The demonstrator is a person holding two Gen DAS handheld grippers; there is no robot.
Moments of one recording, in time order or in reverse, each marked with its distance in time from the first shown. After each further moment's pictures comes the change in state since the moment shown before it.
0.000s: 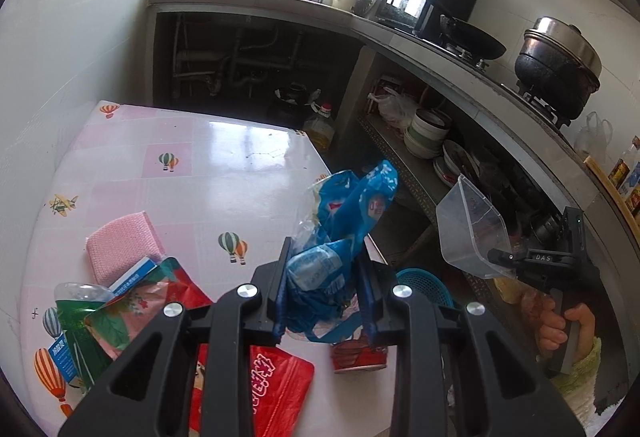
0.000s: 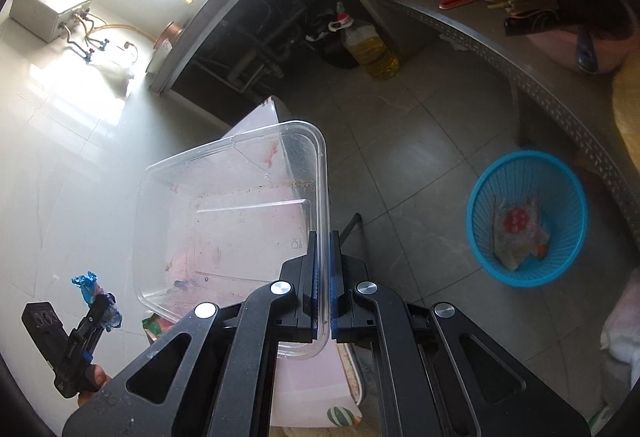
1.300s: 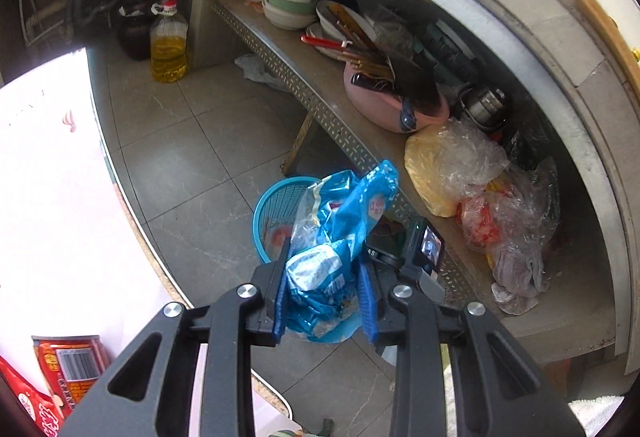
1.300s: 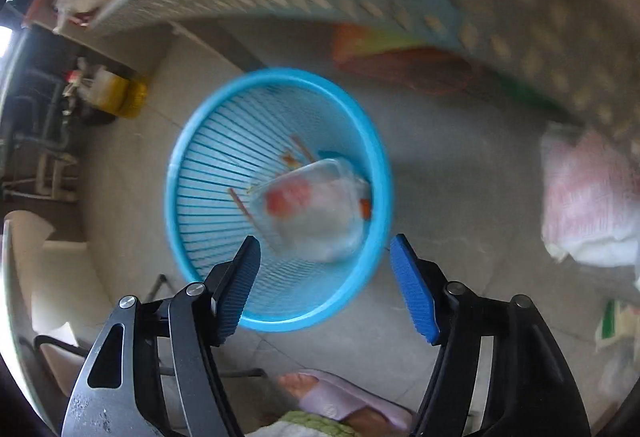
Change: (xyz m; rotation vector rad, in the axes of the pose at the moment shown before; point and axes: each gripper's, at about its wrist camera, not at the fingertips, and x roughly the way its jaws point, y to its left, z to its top) left arm 0.208 -0.220 -0.040 0.213 0.427 -0.288; right arm 0.097 -0.290 -0.062 0.576 -0.008 -0.510
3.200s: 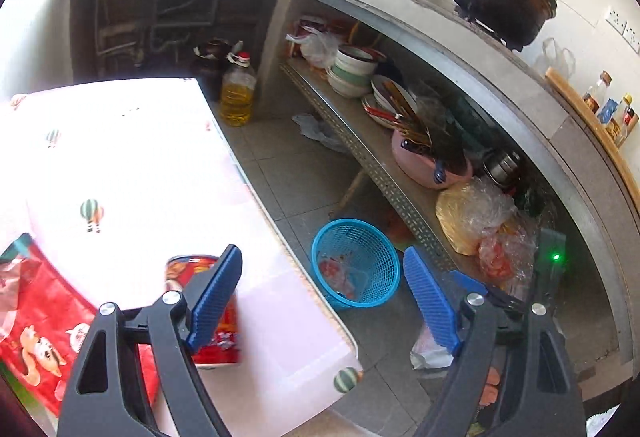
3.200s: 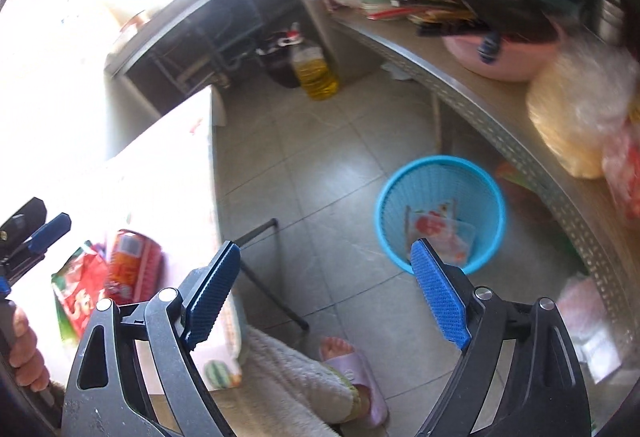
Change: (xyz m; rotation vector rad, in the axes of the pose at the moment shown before) left arm -0.136 0.058 -0.075 -0.110 -0.268 0.119; right arm -0.221 0.144 -0.115 -0.638 -0.174 0.301
